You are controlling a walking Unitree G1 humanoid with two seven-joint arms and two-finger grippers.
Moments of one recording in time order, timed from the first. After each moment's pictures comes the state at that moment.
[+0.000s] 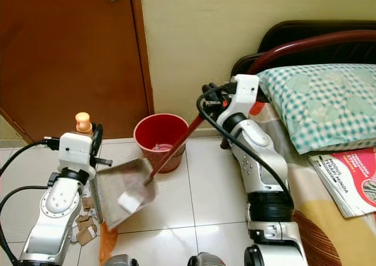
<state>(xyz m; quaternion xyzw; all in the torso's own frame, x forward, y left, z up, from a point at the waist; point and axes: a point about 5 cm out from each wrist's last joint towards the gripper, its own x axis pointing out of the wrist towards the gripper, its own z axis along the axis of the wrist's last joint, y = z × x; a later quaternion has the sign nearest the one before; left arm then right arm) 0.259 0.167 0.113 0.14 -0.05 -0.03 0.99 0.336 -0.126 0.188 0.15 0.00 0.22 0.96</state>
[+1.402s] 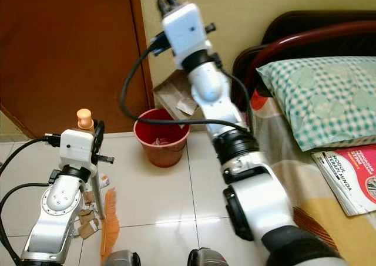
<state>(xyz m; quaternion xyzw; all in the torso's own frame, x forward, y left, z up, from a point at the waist) 0.260 0.162 0.122 0.13 -0.06 -0.04 0.99 0.365 -0.034 0.281 -0.15 -0.36 0.22 0.90</state>
